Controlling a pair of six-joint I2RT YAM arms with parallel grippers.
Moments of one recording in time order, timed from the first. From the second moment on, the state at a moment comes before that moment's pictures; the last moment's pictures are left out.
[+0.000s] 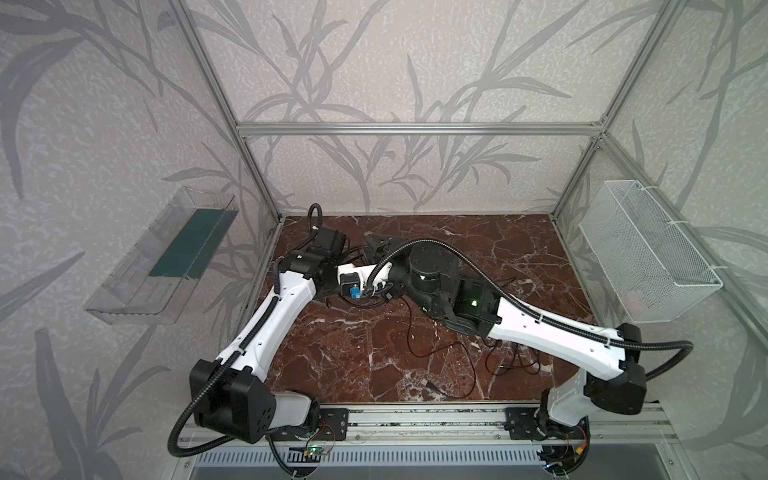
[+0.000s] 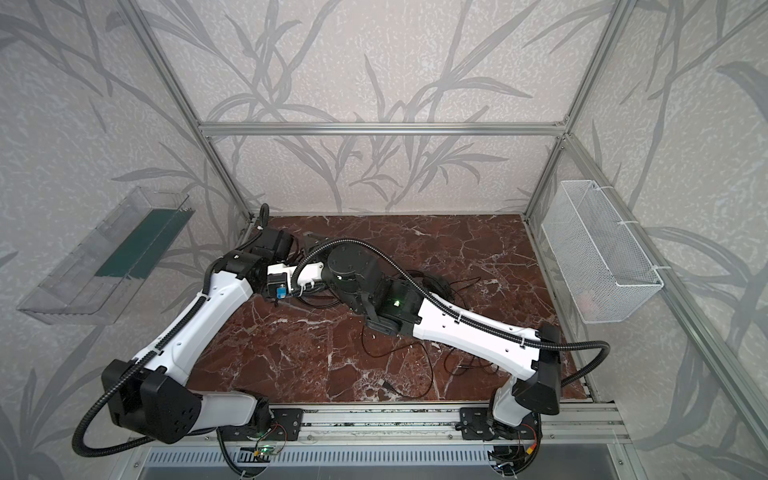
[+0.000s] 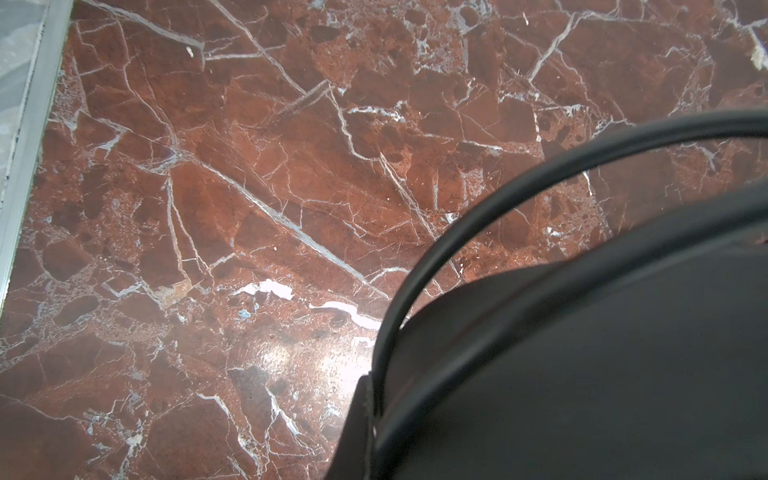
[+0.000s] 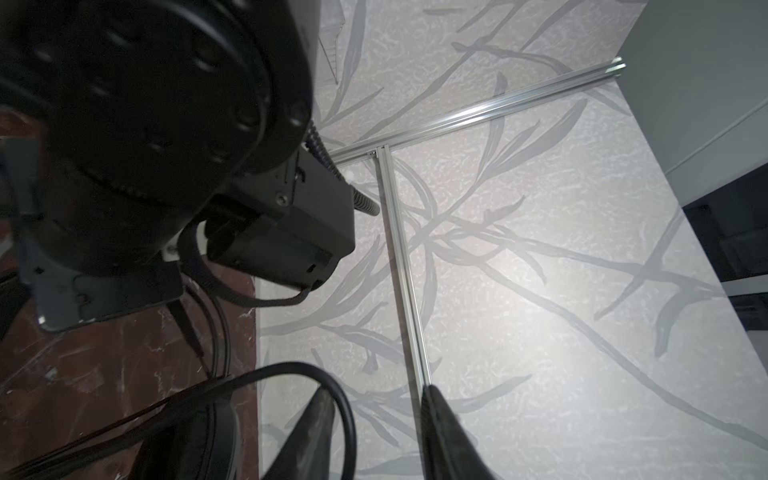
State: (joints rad) left arm -0.26 1.35 1.26 -1.04 -0.12 -0.55; right arm 1.17 1.62 1.64 -0.04 0.43 -1.25
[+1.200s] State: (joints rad) left arm -0.37 1.12 1.17 -1.08 -0.15 -0.51; right arm 0.98 1.77 2.18 -0.08 0.28 -0.92
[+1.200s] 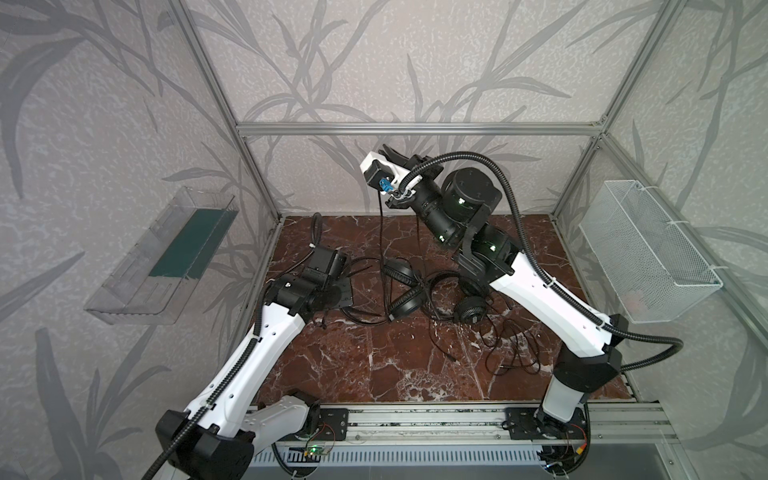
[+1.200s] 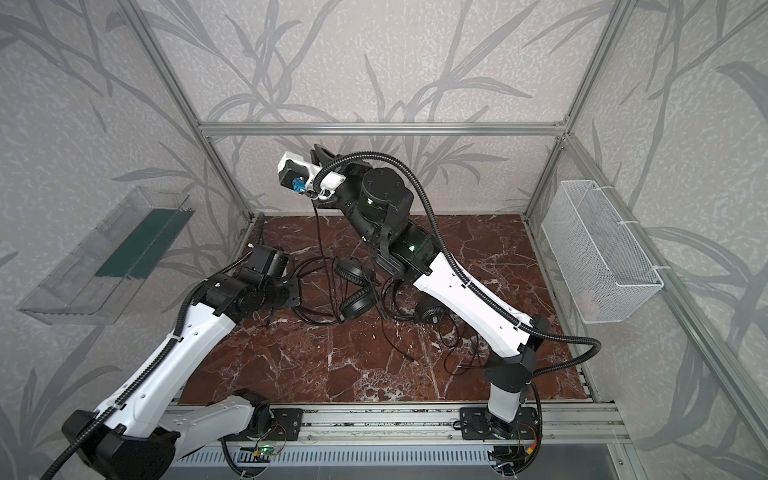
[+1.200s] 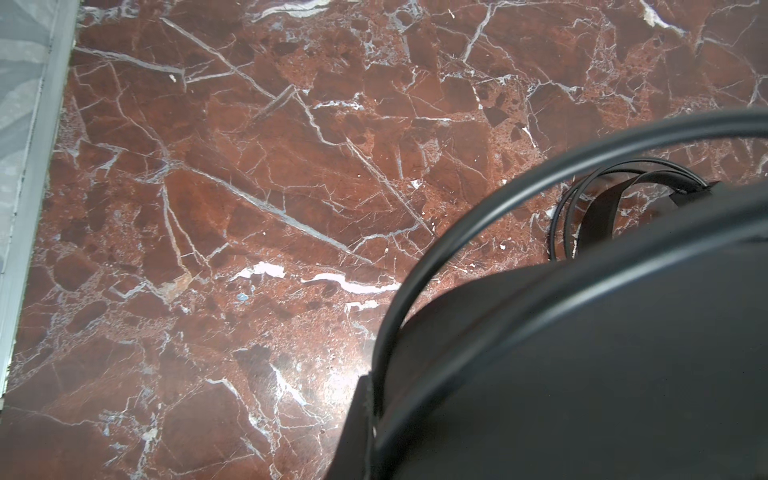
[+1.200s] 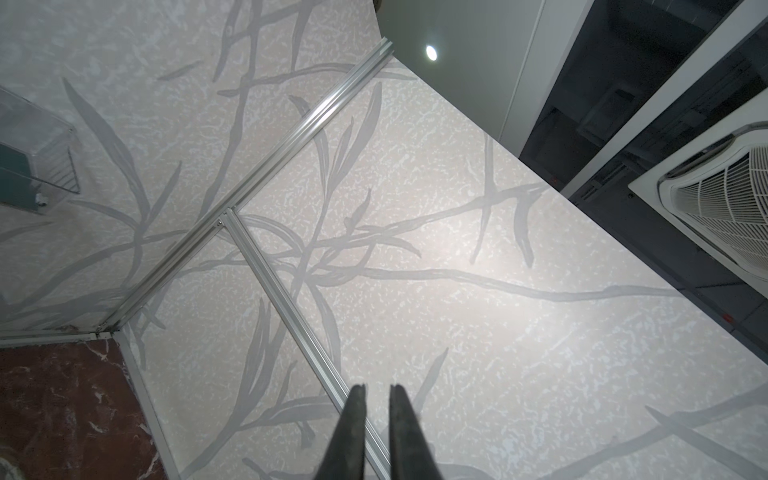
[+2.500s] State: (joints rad) left arm -0.38 1.03 1.24 -1.18 -0.24 -0.47; right arm 1.19 1.39 1.93 -0.68 0.39 -0.66
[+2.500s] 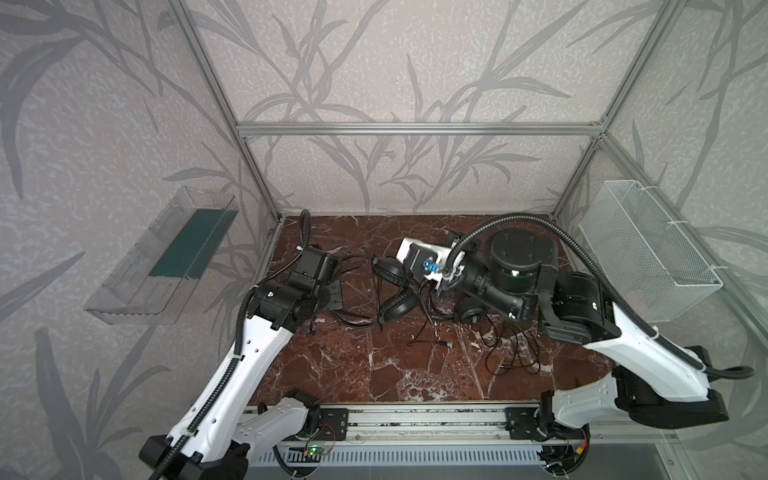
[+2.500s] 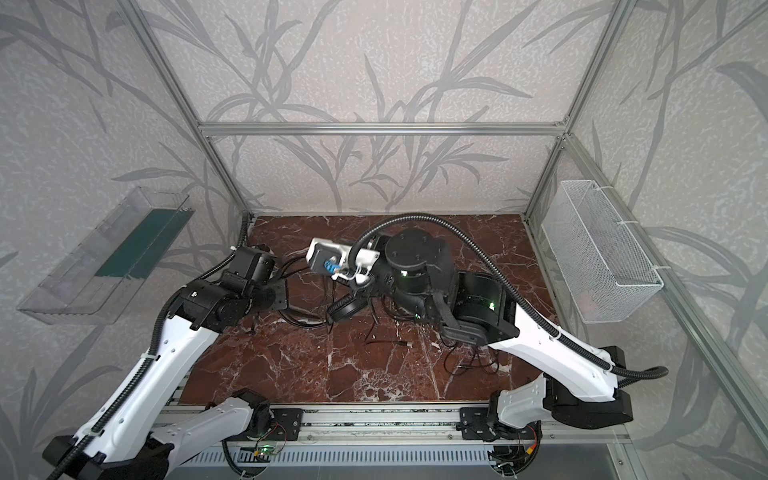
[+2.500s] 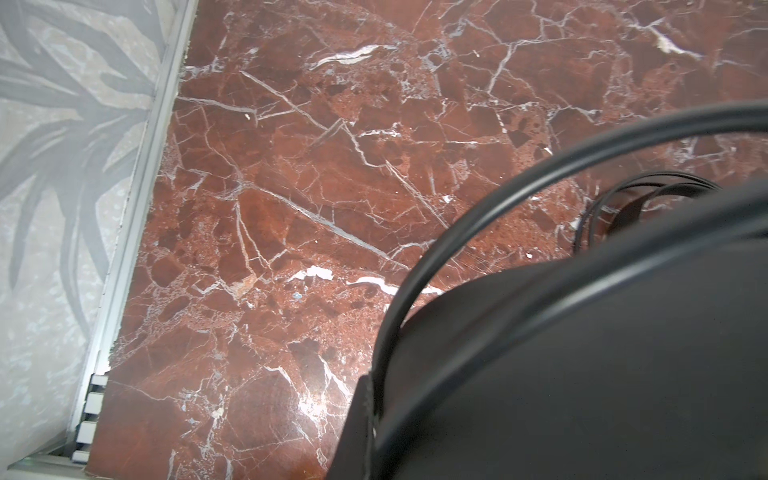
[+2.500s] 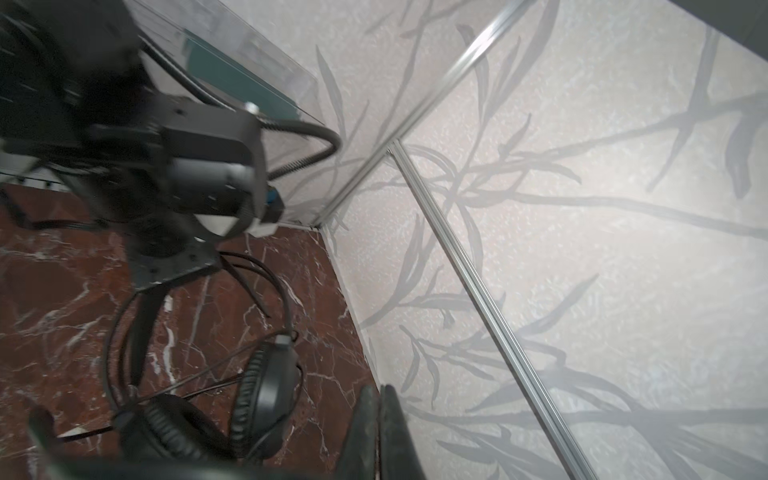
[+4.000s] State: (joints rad) left arm -0.64 1.01 1.25 -1.14 0.00 -0.59; right arm 0.83 1.96 2.50 -0.78 0.10 -0.55
